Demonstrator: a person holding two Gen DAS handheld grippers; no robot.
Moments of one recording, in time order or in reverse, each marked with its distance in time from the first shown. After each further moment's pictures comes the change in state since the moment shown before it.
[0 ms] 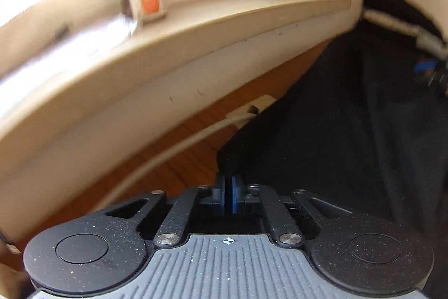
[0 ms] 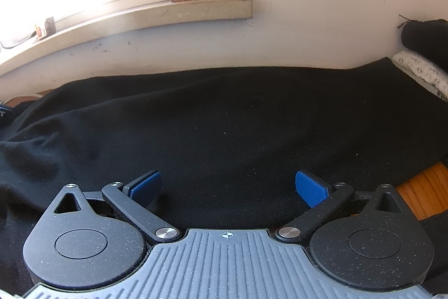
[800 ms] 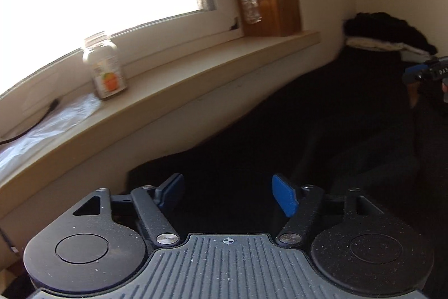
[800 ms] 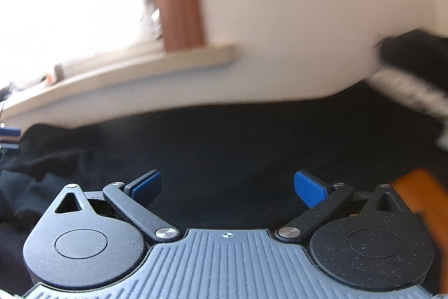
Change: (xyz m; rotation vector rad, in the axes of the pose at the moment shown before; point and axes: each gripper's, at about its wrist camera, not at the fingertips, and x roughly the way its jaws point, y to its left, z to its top) left arm -0.036 -0.077 0.013 -0.004 -0.168 -0.013; right arm -0.057 -0.037 -0.006 0.072 -0.176 0.017
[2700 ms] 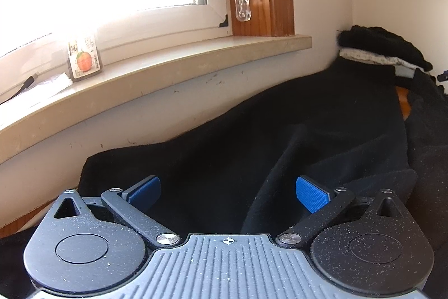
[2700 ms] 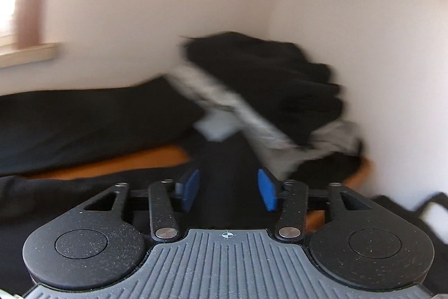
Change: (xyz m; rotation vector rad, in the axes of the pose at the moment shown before) left arm 0.019 -0.007 -0.015 -0.083 -0.024 -0.035; right arm -0.083 -0.086 -0.014 -0.056 0.037 -0.503
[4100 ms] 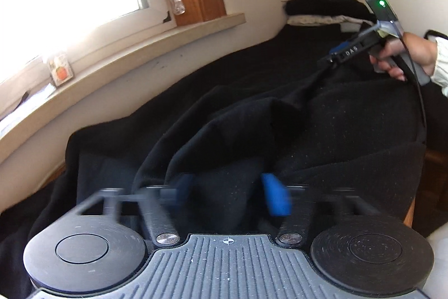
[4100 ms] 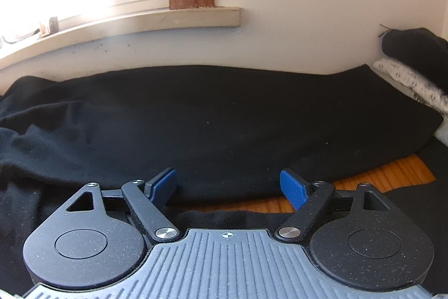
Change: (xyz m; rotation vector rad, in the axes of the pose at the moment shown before) left arm -0.085 -0.084 -0.030 0.159 0.069 -0.046; right arm 0.050 0.154 0.006 -0.071 0.051 0.452
